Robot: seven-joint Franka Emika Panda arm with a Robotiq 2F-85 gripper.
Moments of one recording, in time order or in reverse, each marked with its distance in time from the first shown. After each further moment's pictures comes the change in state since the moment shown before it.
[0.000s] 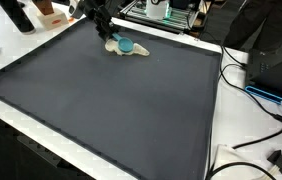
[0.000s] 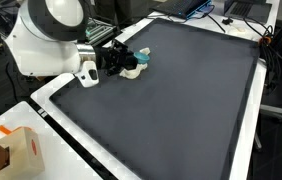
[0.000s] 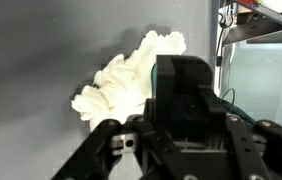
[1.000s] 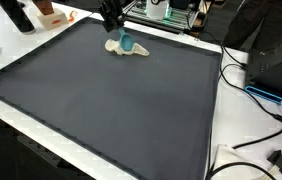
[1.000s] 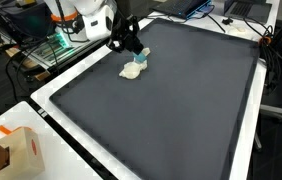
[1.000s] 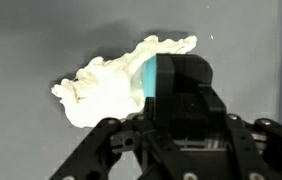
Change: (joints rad) arm 0.164 -0.386 0.136 -0.198 -0.346 0.461 0.554
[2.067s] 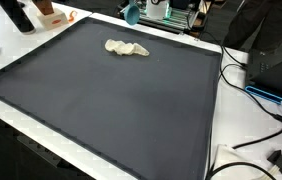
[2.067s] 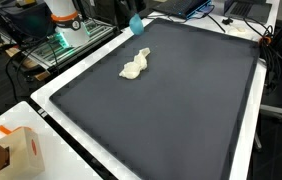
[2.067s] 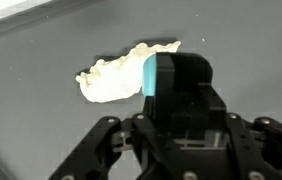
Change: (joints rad) arm 0.061 -0.363 0.209 -0.005 -0.540 -0.104 0.788
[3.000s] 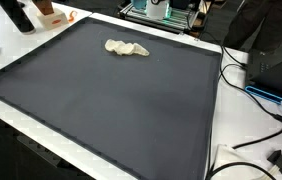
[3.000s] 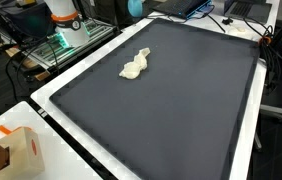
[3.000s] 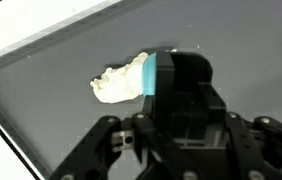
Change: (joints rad) arm 0.008 -0.041 0.101 0.139 -0.100 -0.221 0.237
